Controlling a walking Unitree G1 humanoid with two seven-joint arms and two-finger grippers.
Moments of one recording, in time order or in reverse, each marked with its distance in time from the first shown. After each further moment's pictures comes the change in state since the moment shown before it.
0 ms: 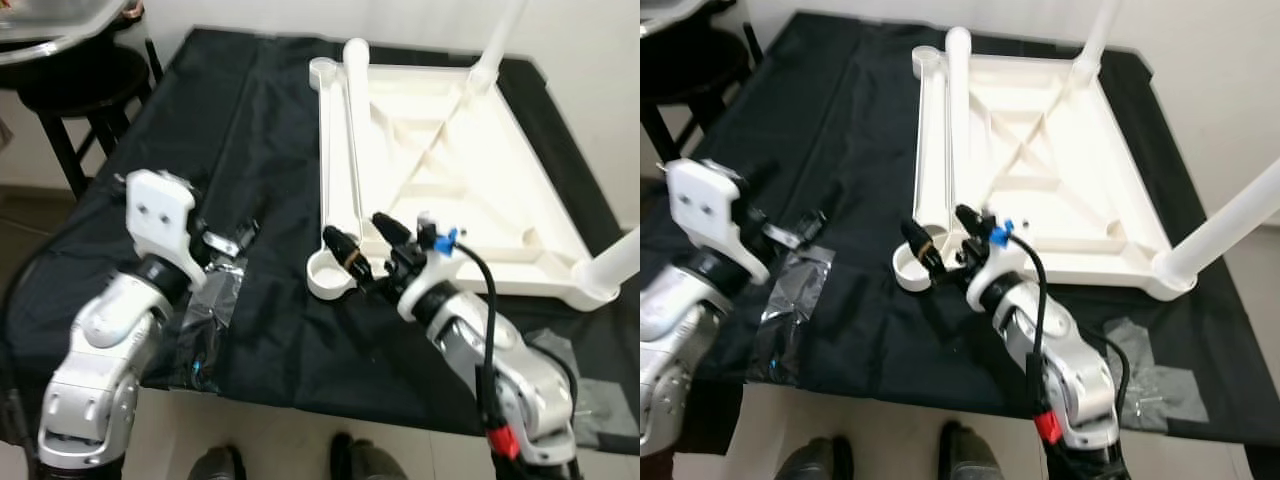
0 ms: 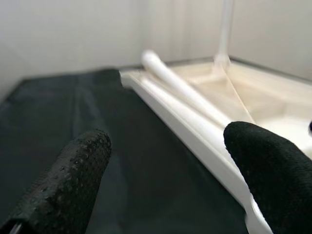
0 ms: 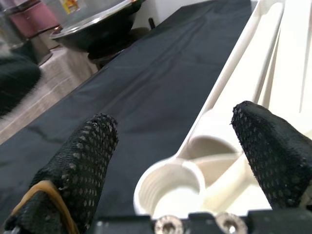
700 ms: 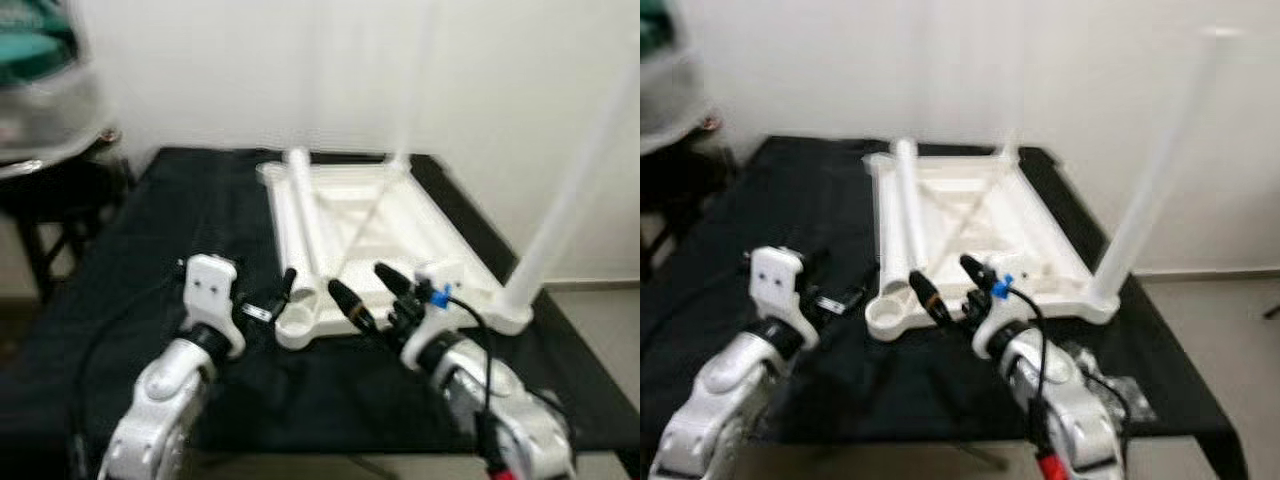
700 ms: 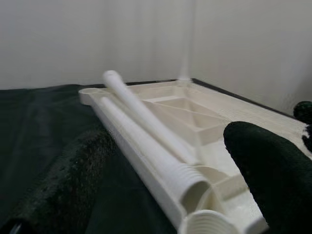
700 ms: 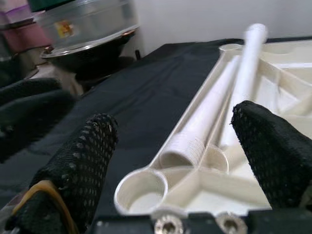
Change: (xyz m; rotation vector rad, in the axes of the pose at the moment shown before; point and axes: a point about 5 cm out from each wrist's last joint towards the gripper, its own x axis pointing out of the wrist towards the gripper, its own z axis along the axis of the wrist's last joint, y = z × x) left arm -0.003 -0.017 -0.041 -0.112 0.067 0.006; right arm 0.002 -0.008 -0.023 -0.034 0.028 -0.004
